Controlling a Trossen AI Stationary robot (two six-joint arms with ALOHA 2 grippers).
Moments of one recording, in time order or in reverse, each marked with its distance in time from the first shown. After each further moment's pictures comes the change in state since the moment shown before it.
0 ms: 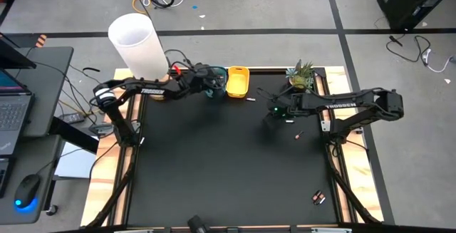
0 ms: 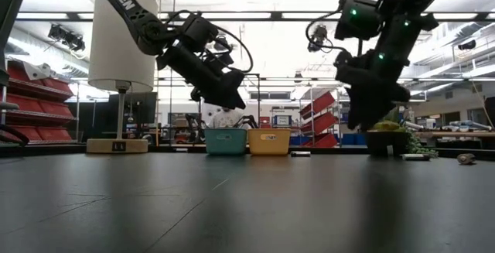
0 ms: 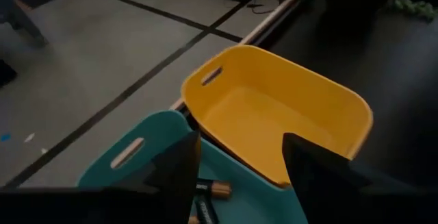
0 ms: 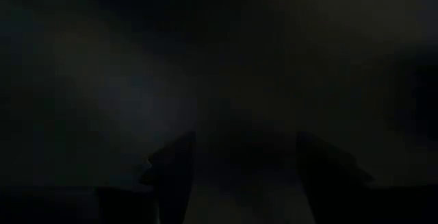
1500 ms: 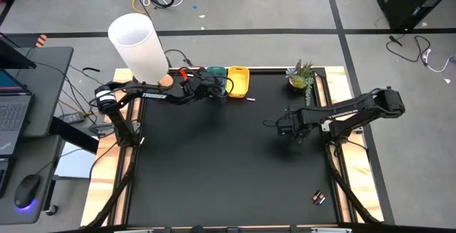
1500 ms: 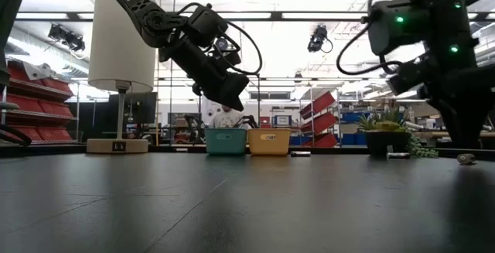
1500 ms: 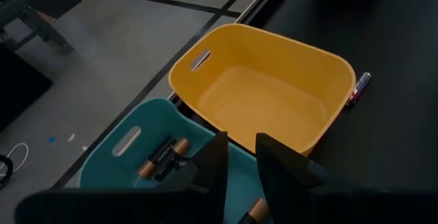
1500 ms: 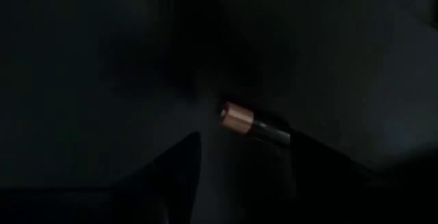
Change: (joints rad) left arm -0.107 0.000 0.036 -0.120 -0.169 0.073; right arm 0.267 0.001 -0.019 -0.517 -0.191 -0.159
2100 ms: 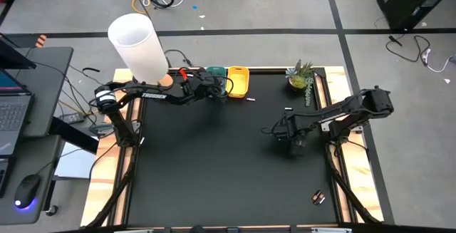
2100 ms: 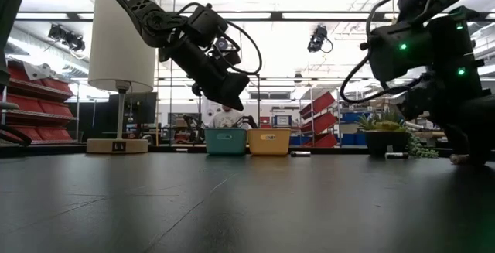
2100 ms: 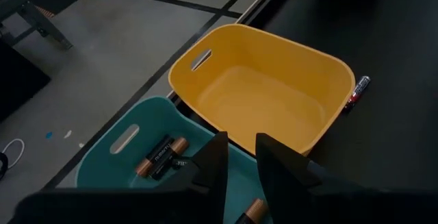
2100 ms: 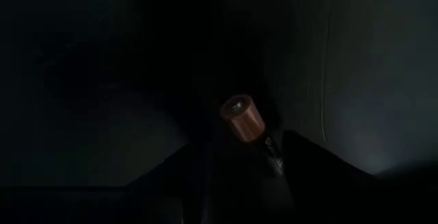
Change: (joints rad) left arm 0.000 0.000 0.000 -0.003 0.000 -0.025; right arm 0.028 0.185 -0.043 0.076 0.061 -0.092
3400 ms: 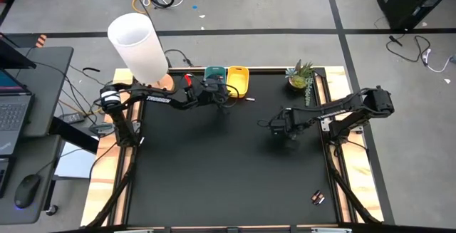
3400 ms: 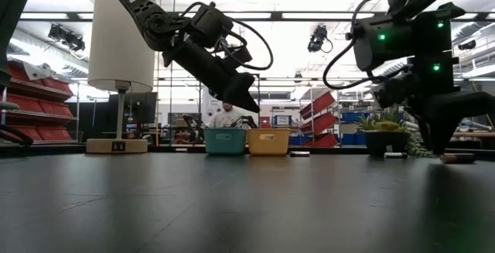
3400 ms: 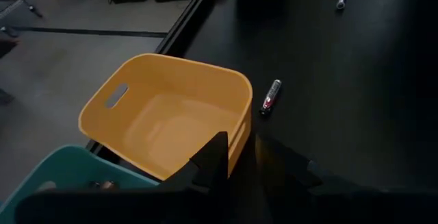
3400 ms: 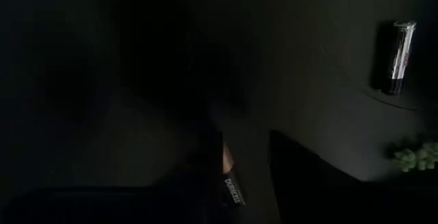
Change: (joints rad) left arm -0.064 0.050 -0.001 0.090 0.157 0.133; right arm -0.061 -0.044 0.077 0.001 0.118 -0.046
